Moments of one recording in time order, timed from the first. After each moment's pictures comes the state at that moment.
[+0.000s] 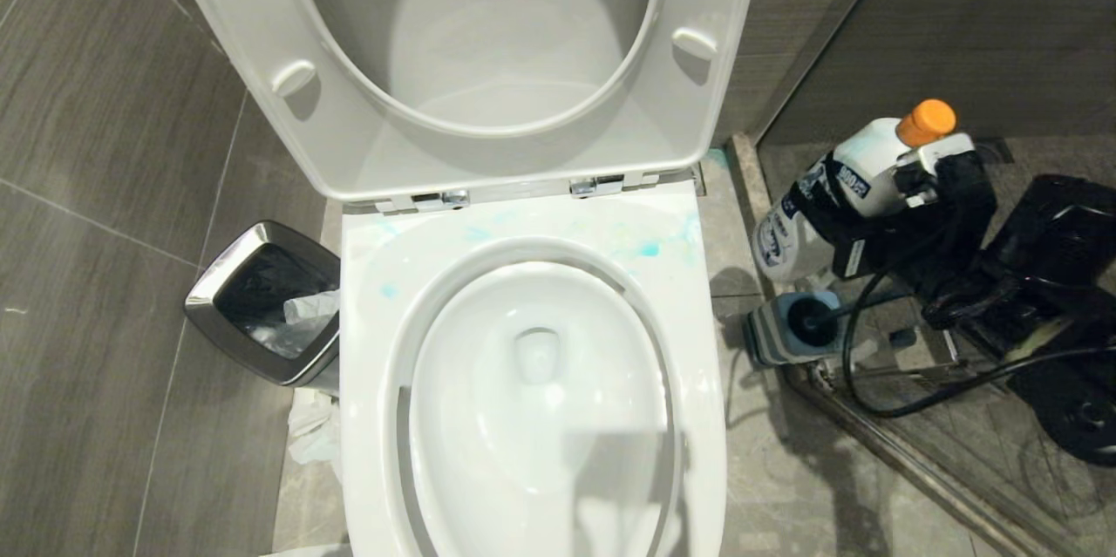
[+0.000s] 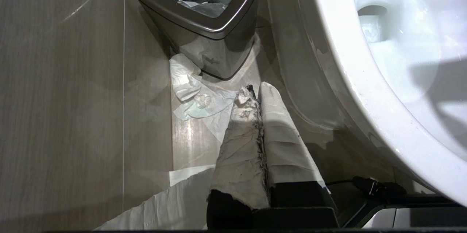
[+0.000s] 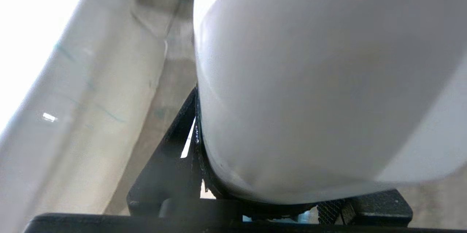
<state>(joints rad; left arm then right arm) 0.00 0.00 0.00 0.00 0.00 0.00 0.18 1.73 -0.71 -1.15 -0.02 -0.25</state>
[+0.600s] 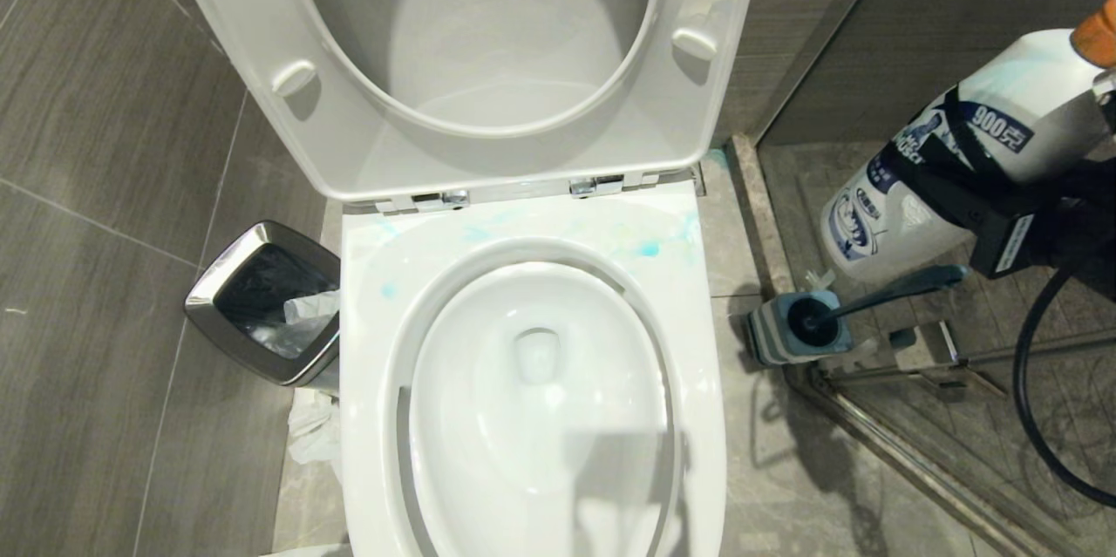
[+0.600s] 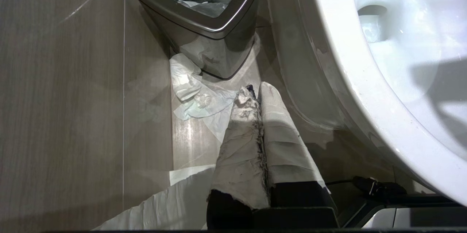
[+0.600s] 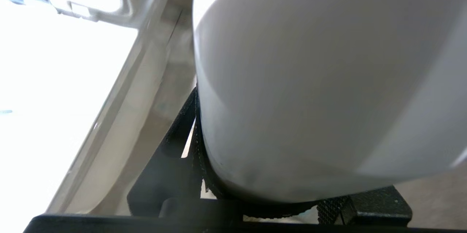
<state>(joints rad) 0.00 0.00 0.00 0.00 0.00 0.00 0.29 1.26 -0.72 -0.68 -0.14 -0.33</state>
